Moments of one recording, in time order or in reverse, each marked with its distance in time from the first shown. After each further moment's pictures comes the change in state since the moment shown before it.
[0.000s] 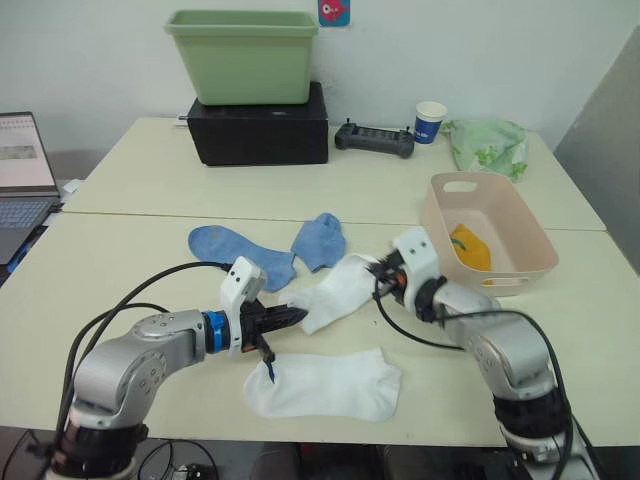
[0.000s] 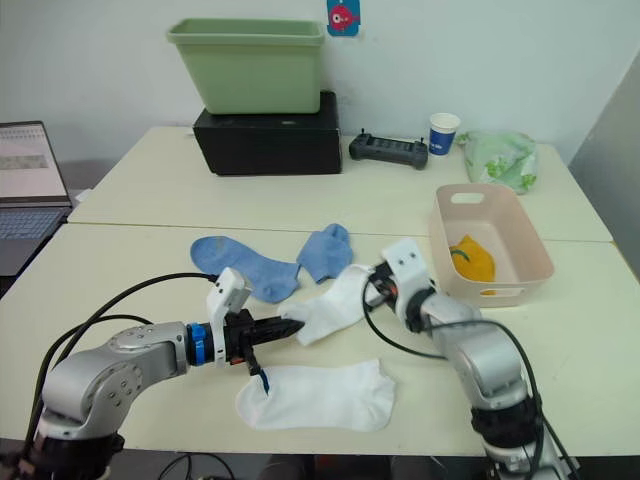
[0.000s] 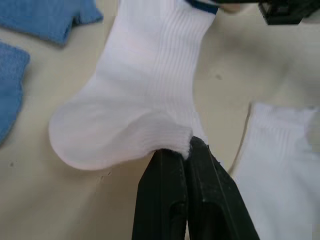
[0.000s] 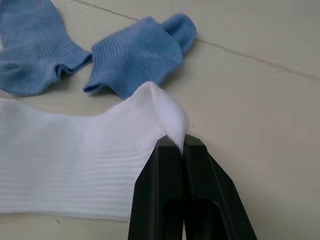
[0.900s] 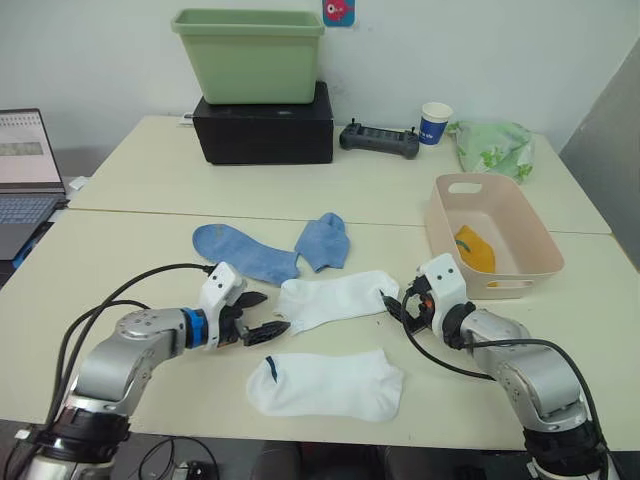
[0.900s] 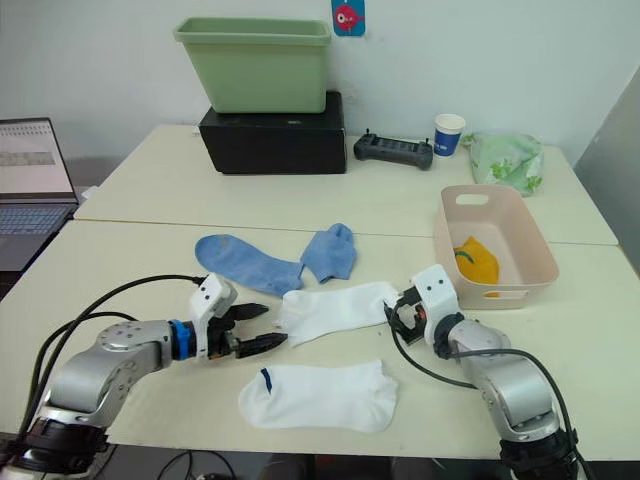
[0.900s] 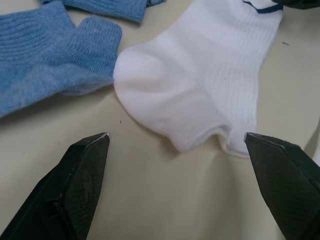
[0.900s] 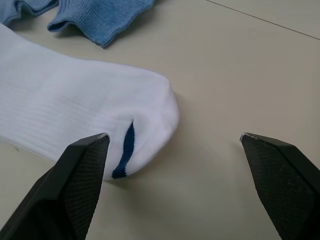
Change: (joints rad) left arm -0.034 0.156 -0.150 0.388 0.283 -0.443 -0.197; right arm 0.241 -0.090 -0.064 -0.076 0.000 -0.011 -0.051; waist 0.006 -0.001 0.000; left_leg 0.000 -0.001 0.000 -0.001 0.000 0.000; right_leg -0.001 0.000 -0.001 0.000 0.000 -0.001
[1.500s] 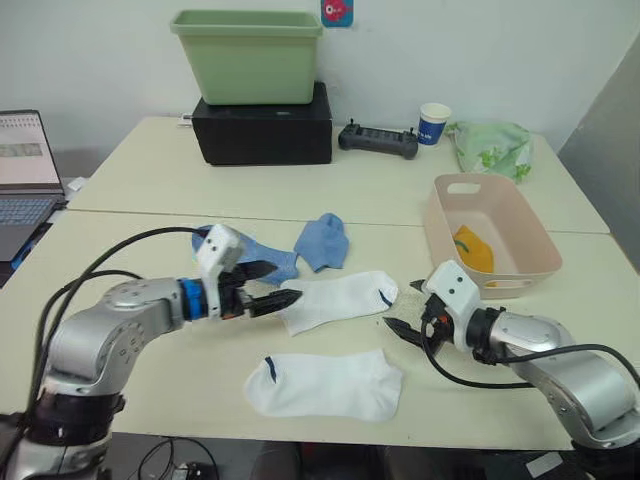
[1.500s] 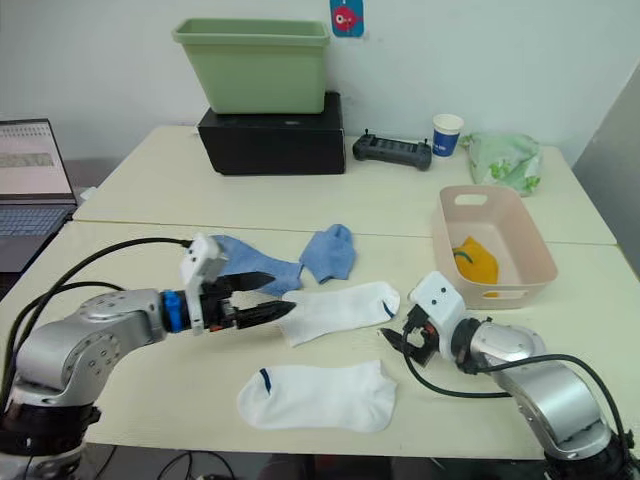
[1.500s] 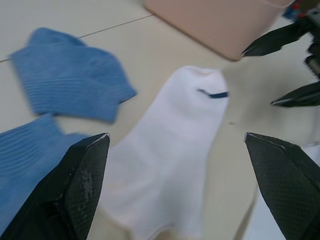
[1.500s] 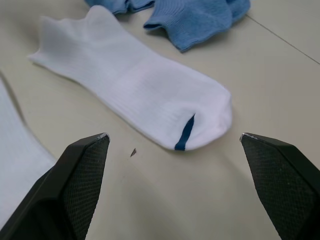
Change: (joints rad) left arm -0.033 0.067 0.147 -0.173 -0.187 0.174 0.053; right arm 0.026 -0.219 -0.001 -0.163 0.076 -0.009 0.197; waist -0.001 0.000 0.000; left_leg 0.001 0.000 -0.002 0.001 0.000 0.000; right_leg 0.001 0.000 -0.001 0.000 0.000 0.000
